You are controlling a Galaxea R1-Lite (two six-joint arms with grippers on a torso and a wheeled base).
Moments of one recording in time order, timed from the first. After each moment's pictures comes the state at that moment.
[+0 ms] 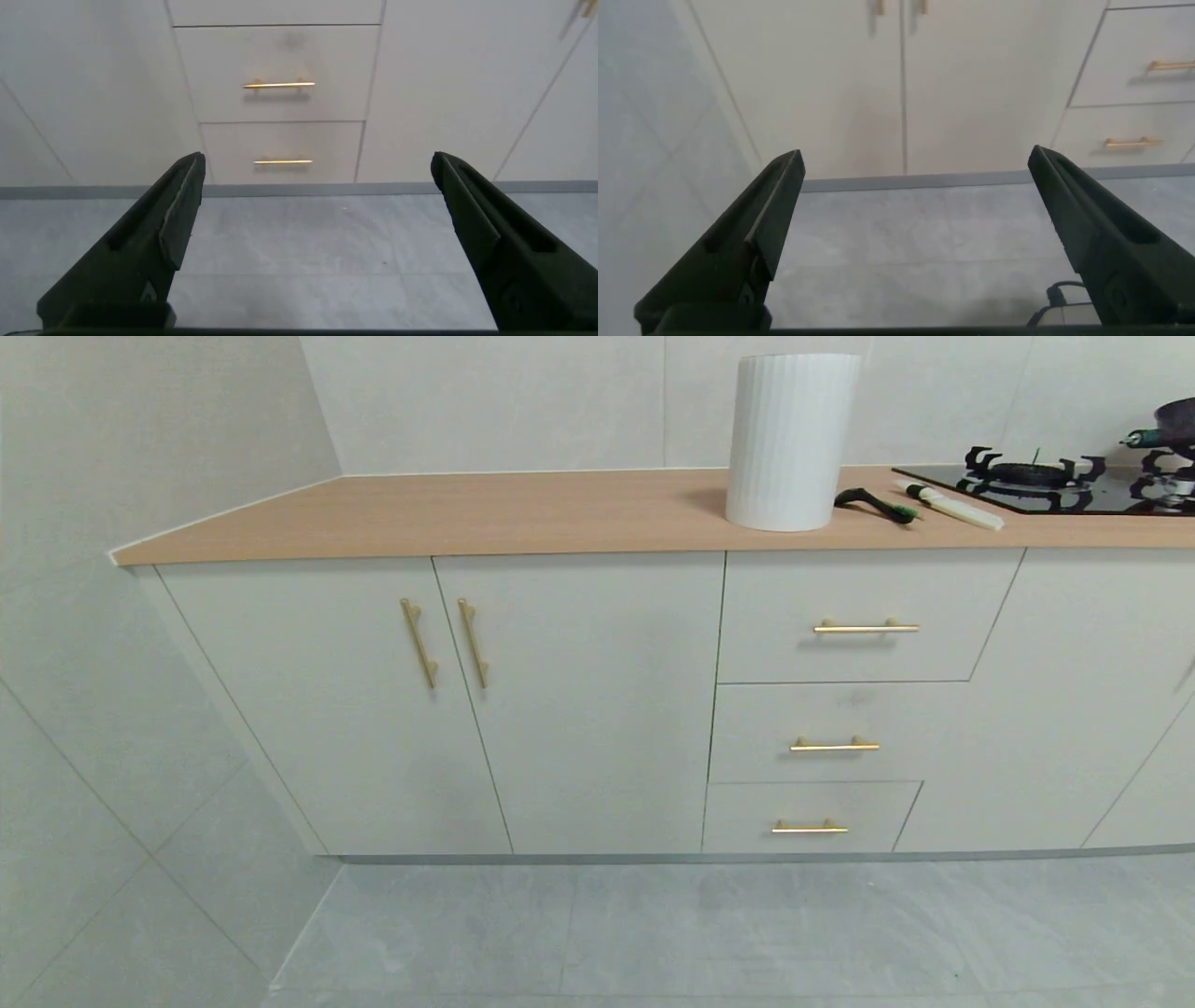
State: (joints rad) left arm 0.00 0.00 0.00 0.00 -0.04 0.02; right arm 0.00 0.00 0.00 0.00 -0.02 -0.01
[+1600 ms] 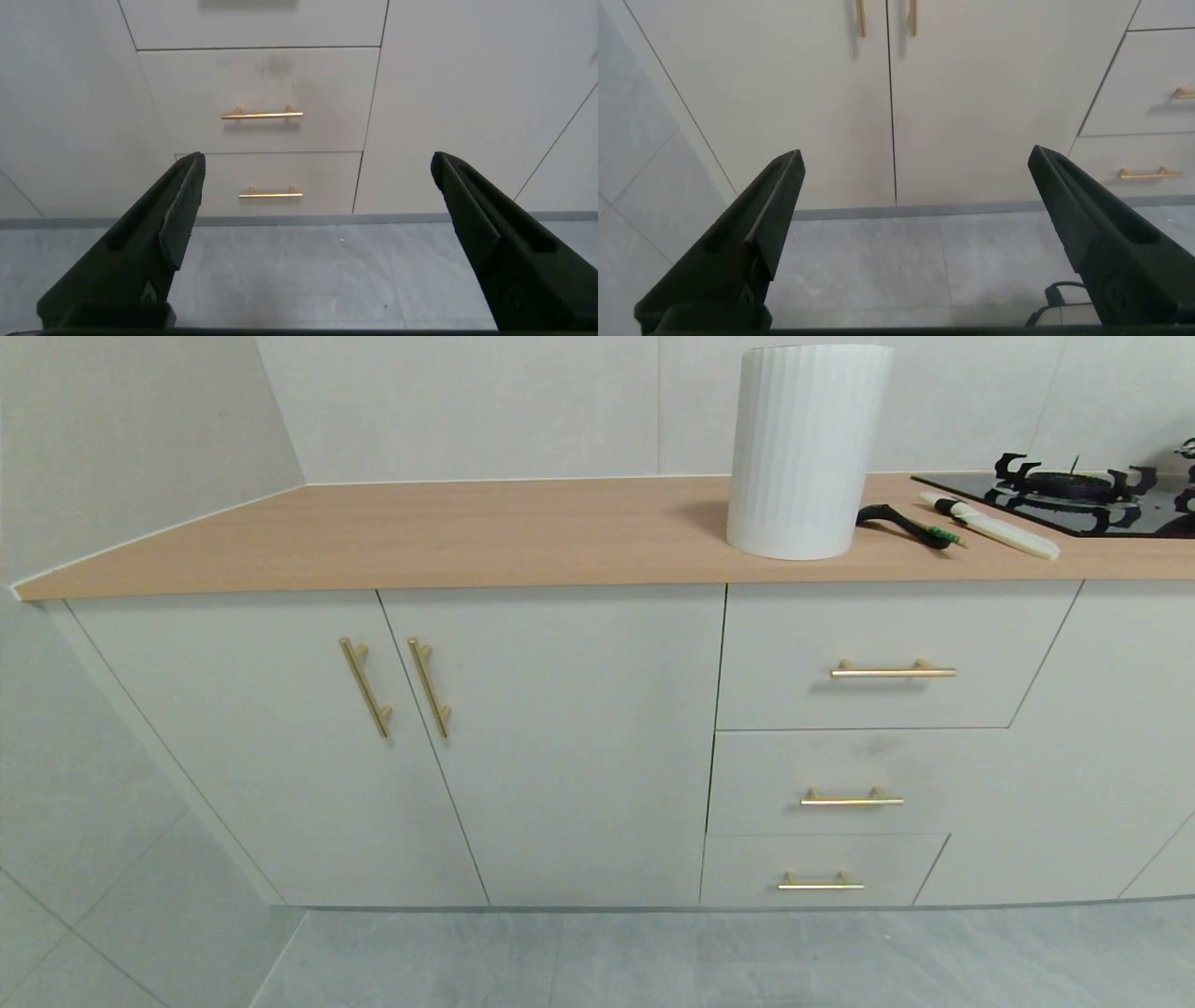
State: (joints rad) left arm 0.00 0.00 0.00 0.00 -0.04 0.01; right arm 0.00 0.00 0.00 0.00 -0.02 -0.01
